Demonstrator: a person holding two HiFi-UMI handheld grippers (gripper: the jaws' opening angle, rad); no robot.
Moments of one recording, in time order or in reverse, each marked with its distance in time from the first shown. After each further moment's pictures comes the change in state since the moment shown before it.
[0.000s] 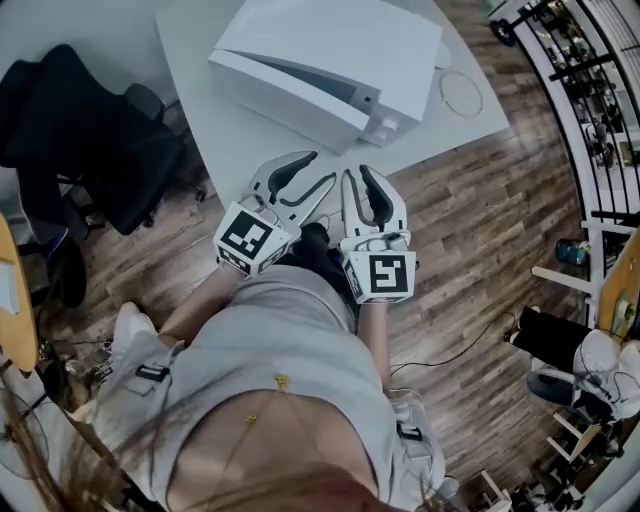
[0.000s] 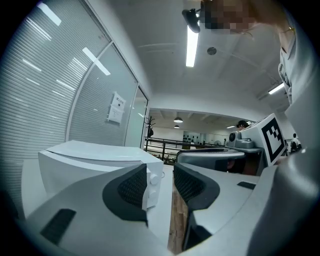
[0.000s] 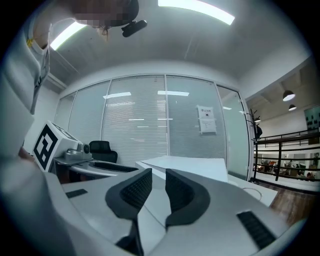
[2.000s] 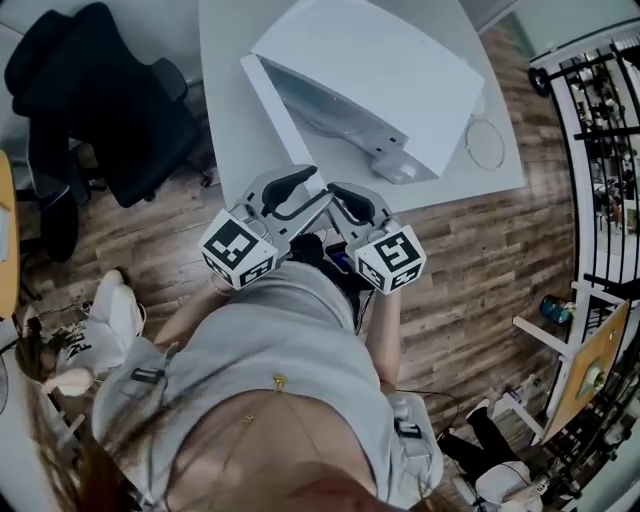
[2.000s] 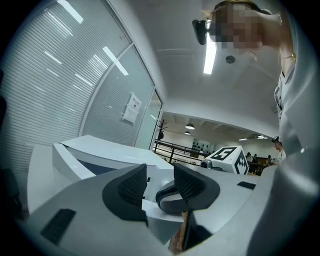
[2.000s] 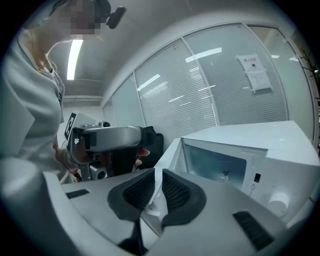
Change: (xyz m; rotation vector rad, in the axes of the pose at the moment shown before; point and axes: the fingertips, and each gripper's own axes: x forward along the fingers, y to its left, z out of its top) left arm -0.006 0.047 0.016 -0.163 -0.035 0.096; right arm 0.069 0.042 -0.056 0.076 0.270 0.644
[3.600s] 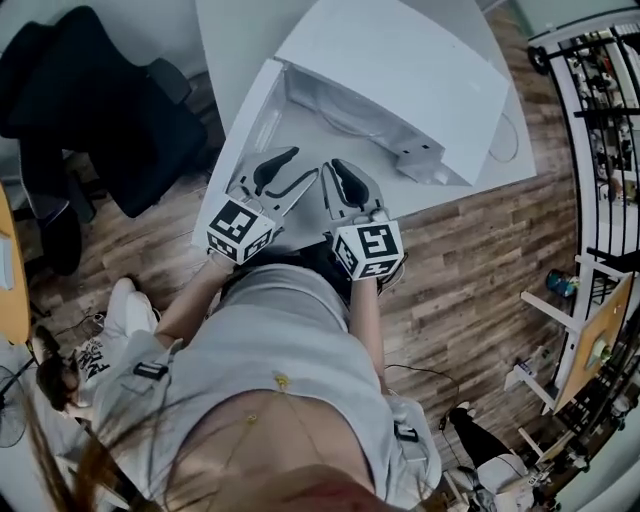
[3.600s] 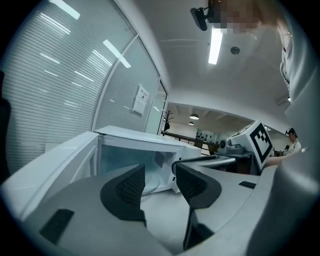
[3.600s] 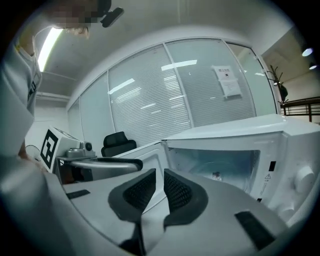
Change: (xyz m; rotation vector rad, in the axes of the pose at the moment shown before) left arm -0.032 0.123 -0.044 0.030 0.104 0.046; right arm 0.094 -0.020 0.011 0.124 -0.095 -0.357
